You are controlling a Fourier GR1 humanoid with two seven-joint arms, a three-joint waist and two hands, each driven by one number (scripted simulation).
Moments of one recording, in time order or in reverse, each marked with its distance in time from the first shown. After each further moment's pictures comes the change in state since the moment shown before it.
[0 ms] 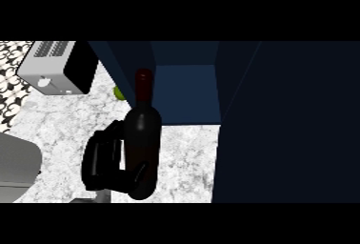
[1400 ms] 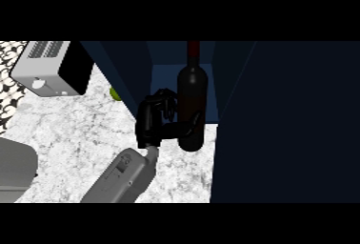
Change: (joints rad) left arm -0.463 0.000 -0.215 0.422 0.184 0.486 0.011; right arm -0.008 0.025 -0.043 0.002 -0.019 0.048 0.013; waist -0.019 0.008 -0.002
